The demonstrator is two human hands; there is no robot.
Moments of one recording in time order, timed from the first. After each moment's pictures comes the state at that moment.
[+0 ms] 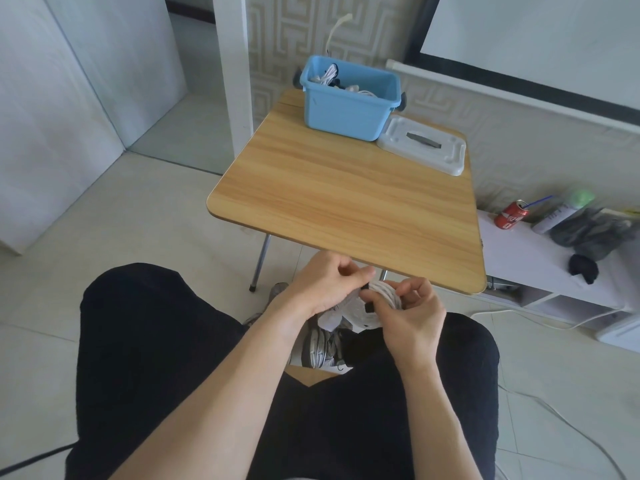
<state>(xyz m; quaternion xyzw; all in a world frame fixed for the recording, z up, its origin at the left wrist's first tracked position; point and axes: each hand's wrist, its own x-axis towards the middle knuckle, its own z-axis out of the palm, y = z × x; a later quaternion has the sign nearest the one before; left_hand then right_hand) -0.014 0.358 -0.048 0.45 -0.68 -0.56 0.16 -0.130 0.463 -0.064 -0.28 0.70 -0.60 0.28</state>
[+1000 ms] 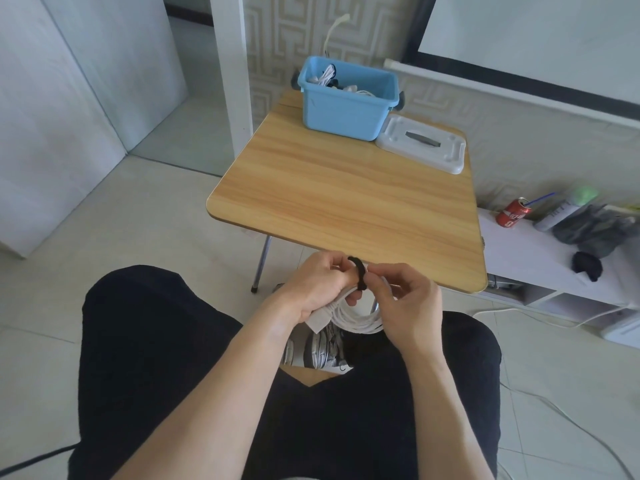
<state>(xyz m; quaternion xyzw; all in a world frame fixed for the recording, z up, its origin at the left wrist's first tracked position) -0.007 0.362 -0.042 0.44 -0.56 -0.68 0.18 -0.137 0.453 -0.048 -0.40 0.72 -0.51 0.25</state>
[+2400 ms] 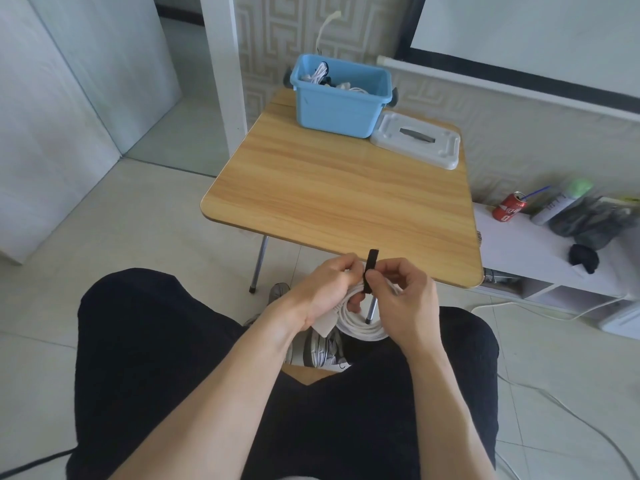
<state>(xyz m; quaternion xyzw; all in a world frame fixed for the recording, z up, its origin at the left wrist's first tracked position) -0.016 0.373 -0.040 0.38 -0.57 -0.71 0.15 -0.140 0.453 -0.041 -0.40 0.74 -0.48 0.25</state>
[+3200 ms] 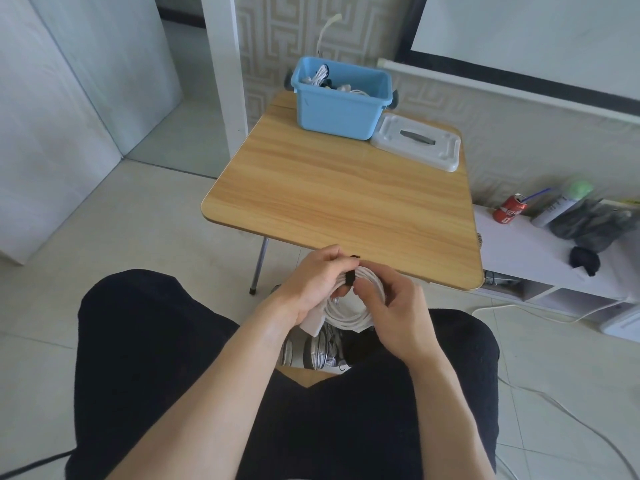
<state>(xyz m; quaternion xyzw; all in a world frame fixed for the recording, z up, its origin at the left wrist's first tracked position) -0.011 0.360 -0.043 0.40 -0.53 -0.72 0.22 -0.136 0.460 -0.038 -0.49 0.66 -0.47 0.33</state>
